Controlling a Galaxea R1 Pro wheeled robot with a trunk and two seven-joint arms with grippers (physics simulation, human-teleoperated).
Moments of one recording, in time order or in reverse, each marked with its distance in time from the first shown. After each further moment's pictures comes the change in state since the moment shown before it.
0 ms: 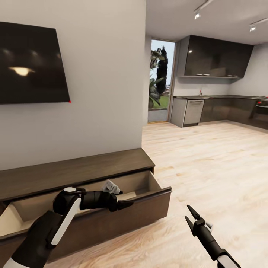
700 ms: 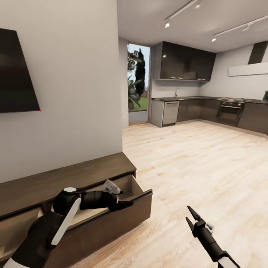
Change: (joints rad) left arm 0.000 0.000 -0.002 0.000 0.000 -0.002 0.001; right arm 0.008 0.000 -0.002 0.000 0.000 -0.020 0.000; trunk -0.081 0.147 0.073
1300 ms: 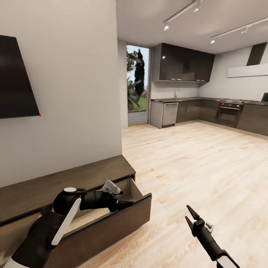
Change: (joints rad) left arm 0.000 0.000 -0.001 0.001 0.000 0.000 0.001; right arm 0.000 0.008 0.003 -0.012 0.003 -0.019 -0.007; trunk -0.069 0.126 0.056
